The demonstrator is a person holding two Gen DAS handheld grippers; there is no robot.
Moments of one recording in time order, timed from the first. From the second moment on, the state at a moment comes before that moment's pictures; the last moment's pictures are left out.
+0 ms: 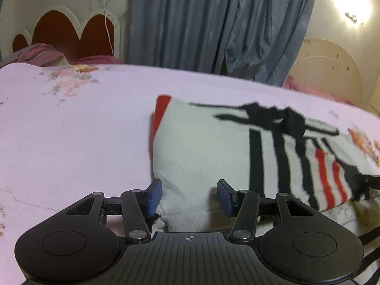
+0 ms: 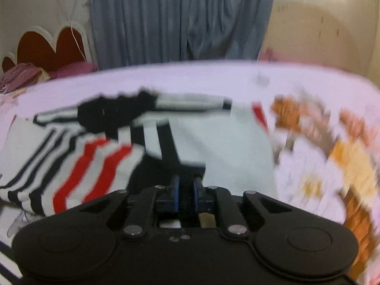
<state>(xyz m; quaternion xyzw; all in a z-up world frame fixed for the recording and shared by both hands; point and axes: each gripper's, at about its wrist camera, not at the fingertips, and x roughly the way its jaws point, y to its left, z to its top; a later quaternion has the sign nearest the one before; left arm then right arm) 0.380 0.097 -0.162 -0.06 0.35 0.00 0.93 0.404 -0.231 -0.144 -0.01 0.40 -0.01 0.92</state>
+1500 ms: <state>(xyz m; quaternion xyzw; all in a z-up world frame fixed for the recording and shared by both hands) 0.388 0.068 -0.163 -0.03 0.33 -0.02 0.94 0.423 -0.159 -0.138 -0.03 0.38 0.11 0.92</state>
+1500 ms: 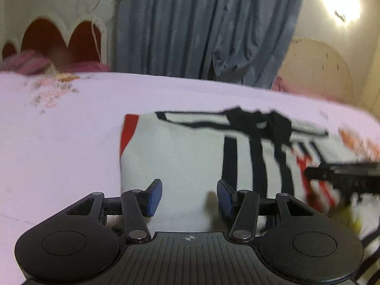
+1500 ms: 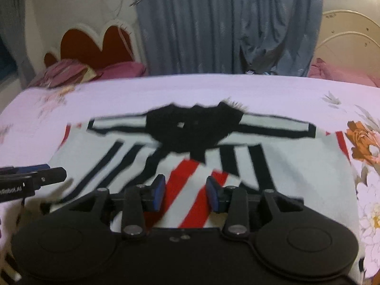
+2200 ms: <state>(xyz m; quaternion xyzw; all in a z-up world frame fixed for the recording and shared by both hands) 0.371 0.036 -0.156 0.00 0.37 -0.01 0.93 0.398 -0.176 -0.138 -0.01 0.40 0.08 0.91</state>
